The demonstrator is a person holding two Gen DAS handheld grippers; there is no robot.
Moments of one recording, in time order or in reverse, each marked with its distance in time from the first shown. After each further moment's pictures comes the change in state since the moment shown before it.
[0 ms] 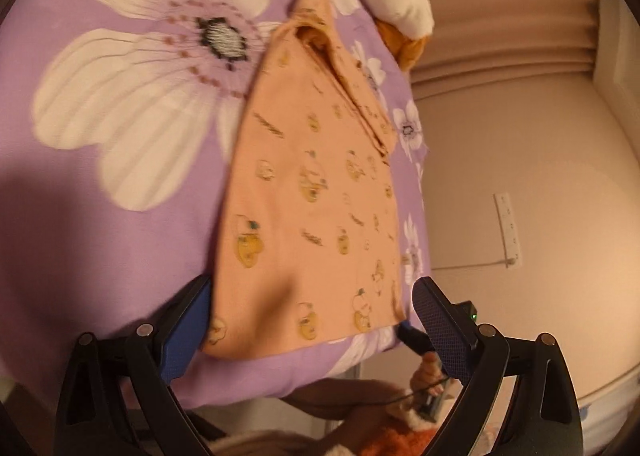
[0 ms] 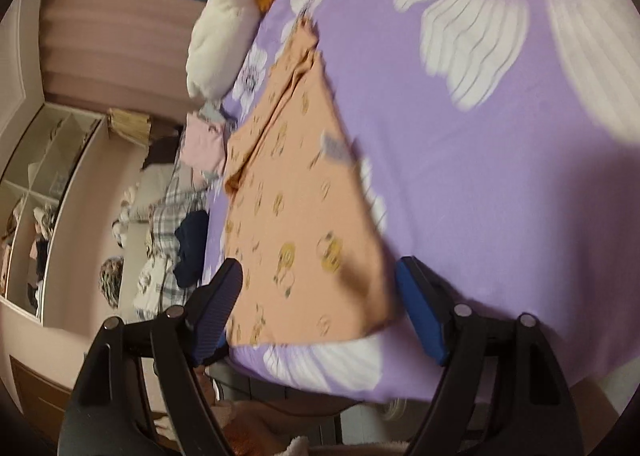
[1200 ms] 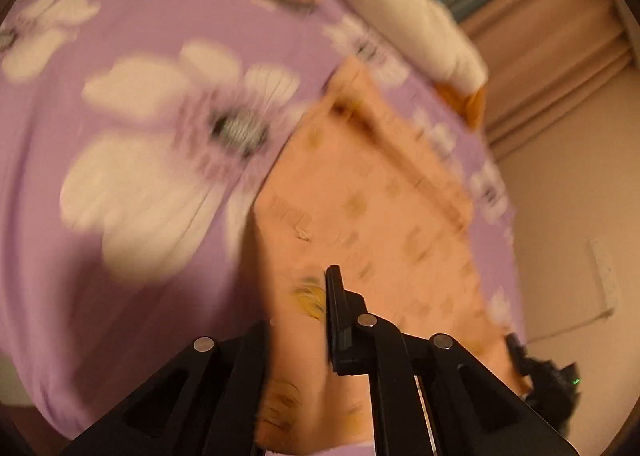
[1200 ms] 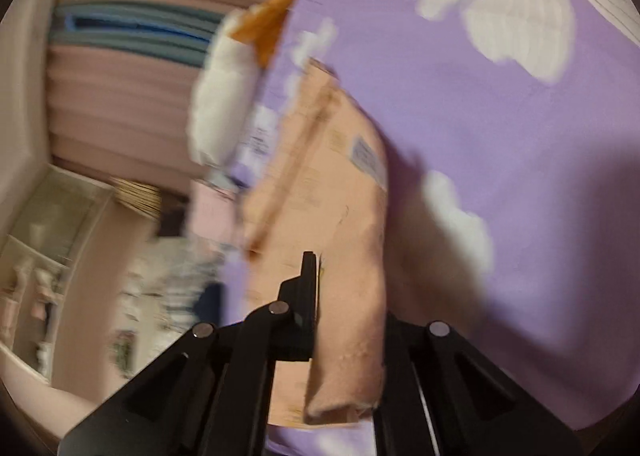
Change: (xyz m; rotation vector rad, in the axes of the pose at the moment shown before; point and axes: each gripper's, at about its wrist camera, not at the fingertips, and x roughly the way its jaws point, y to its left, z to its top) left arm 0.014 -0.042 0.019 0.066 -0.372 0.383; right arm 0.010 0.034 0.011 0.087 -0.363 0.067
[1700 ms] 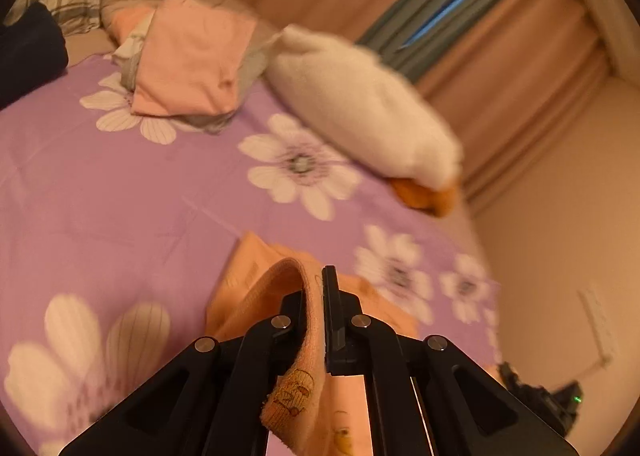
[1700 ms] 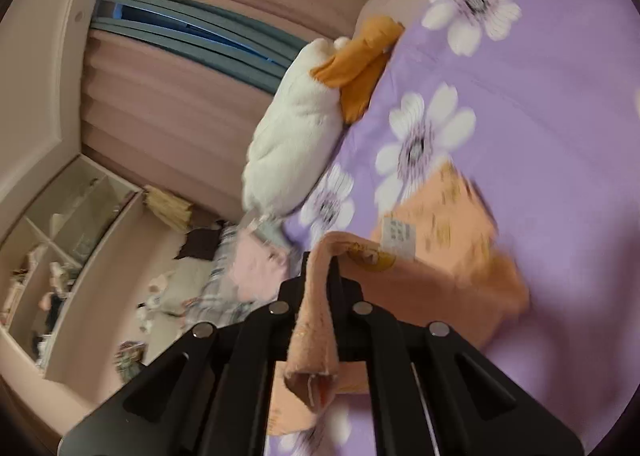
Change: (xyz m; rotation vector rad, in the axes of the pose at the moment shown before) left arm 0.081 -0.110 0.196 0.077 -0.138 0.044; right arm 0.127 0.104 0.150 -0.158 -0.065 0.007
